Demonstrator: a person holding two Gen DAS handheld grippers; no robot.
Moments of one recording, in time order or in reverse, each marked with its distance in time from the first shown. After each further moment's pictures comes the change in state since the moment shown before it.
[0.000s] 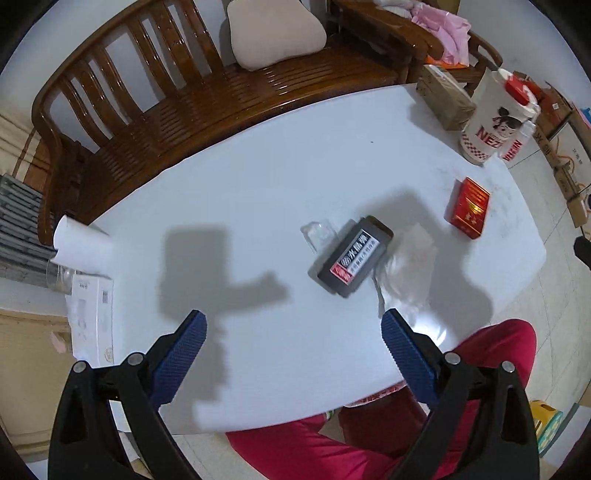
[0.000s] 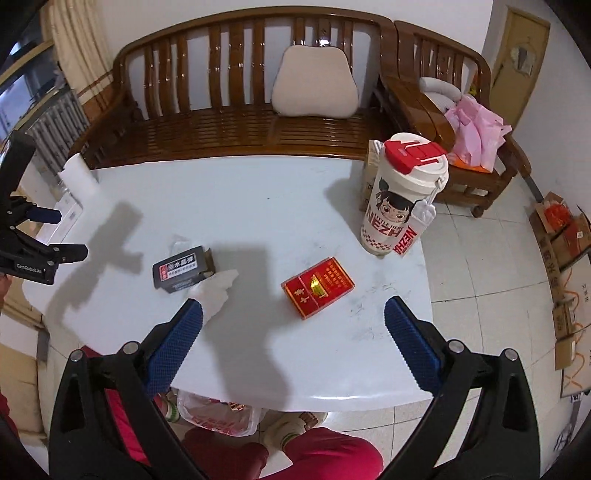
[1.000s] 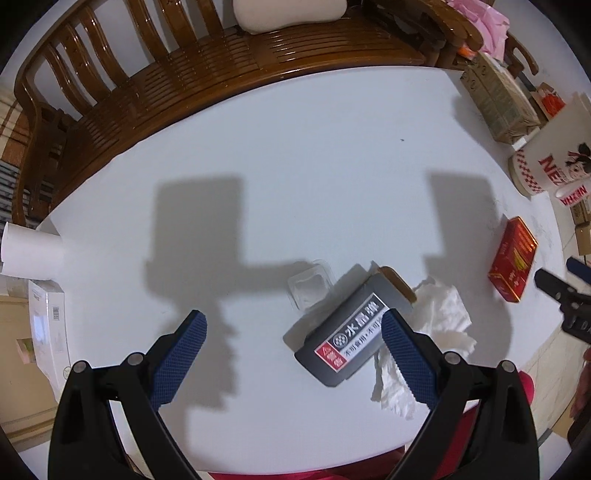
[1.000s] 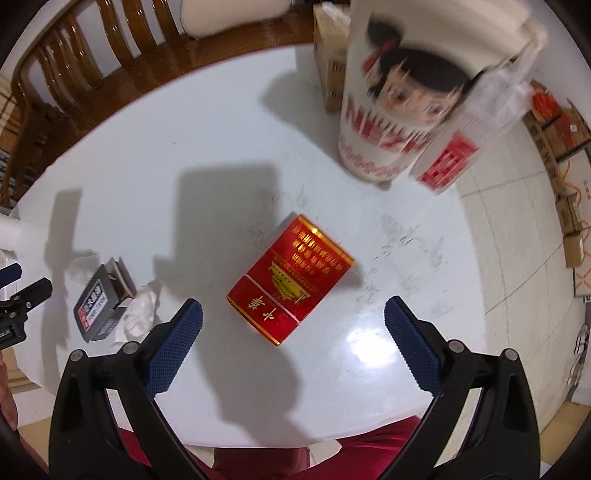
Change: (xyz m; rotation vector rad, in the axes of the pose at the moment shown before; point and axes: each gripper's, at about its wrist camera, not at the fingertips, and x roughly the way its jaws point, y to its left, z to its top) left arm 0.110 -0.008 0.071 -0.095 0.120 -0.038; right arm 0.173 -0.043 0.013 0.292 0.368 -0.063
